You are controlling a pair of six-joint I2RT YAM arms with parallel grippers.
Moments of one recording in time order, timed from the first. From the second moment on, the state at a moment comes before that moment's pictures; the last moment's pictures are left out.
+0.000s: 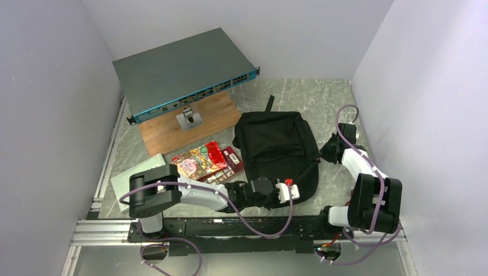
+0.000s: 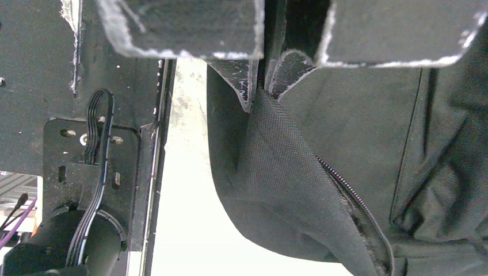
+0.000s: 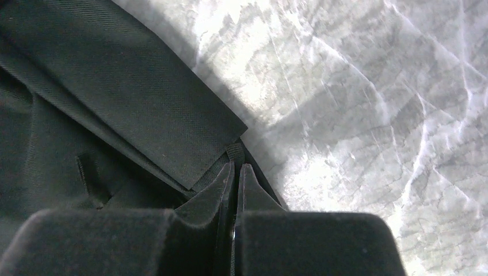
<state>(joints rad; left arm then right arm) -1.37 1.73 0.86 0.49 -0.06 0.13 -0.19 1.31 0.65 -0.28 -0.02 0.58</state>
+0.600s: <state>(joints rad) -1.40 1.64 0.92 0.31 0.03 0.06 -0.04 0.97 0.76 -0.41 0.11 0.43</state>
